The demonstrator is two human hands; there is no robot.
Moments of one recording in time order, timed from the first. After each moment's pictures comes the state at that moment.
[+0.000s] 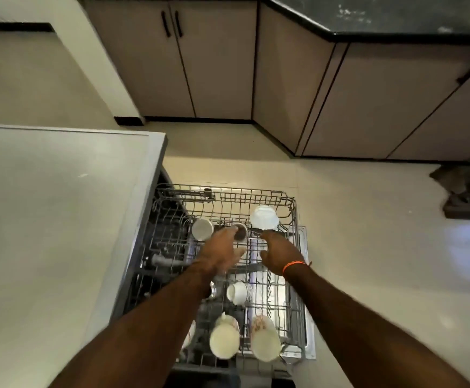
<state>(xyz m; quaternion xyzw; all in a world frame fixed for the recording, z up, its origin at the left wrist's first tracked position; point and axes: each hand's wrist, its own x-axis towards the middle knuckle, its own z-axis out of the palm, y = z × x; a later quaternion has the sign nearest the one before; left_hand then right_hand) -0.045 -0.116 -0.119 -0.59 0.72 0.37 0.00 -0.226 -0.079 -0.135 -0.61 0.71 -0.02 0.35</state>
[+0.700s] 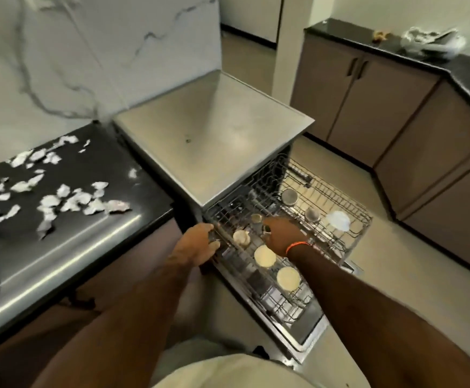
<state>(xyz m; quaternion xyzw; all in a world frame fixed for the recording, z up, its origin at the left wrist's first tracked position) 0.084 0.257 -0.006 -0.84 0.46 0.27 -0.10 -0.118 0.100 -0.013 -0.88 0.40 0.09 0.22</state>
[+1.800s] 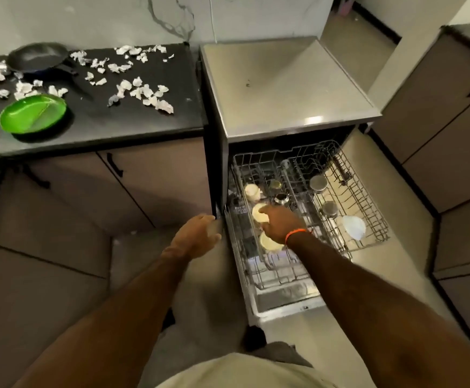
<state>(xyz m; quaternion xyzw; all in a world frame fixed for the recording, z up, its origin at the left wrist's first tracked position) -0.132 0.353 -0.043 -0.92 0.28 0.24 -0.15 -0.219 0.112 -0.031 -0.96 0.13 0.15 0.18</state>
